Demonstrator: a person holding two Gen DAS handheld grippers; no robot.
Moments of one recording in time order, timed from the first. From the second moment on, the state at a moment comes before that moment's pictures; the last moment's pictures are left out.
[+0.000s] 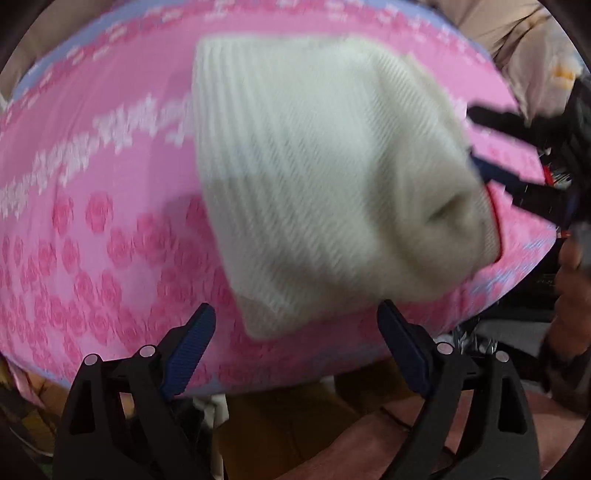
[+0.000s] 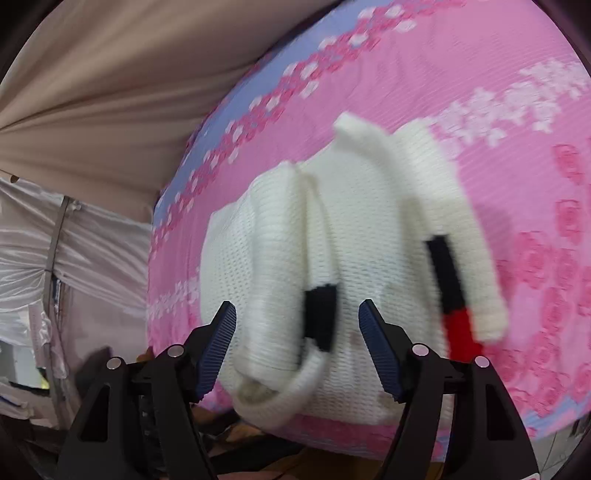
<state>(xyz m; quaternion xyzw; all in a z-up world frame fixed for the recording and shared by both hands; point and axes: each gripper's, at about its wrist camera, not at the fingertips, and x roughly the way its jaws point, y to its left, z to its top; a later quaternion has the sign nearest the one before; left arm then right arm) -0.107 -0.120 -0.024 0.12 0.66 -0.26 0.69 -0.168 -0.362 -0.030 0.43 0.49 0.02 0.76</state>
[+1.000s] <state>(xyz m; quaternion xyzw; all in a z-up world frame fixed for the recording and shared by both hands) -0.097 -0.107 -0.002 0.11 0.64 -0.28 0.71 -0.238 -0.404 -0.039 0.43 0.46 0.00 0.78</state>
